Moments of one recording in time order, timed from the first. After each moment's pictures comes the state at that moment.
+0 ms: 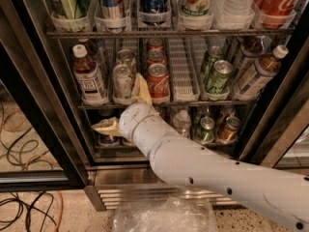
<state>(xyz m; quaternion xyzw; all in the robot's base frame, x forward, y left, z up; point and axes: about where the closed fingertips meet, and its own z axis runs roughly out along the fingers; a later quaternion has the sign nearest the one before) 0.548 0.088 0.849 -0.40 0.63 0.02 0.66</state>
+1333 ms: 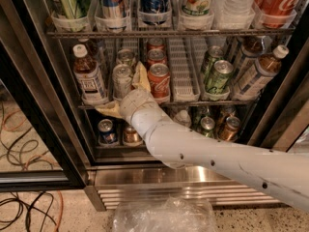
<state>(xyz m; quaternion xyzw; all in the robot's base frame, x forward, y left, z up) 0.615 0.088 0.849 -0.37 0.61 0.00 0.70</state>
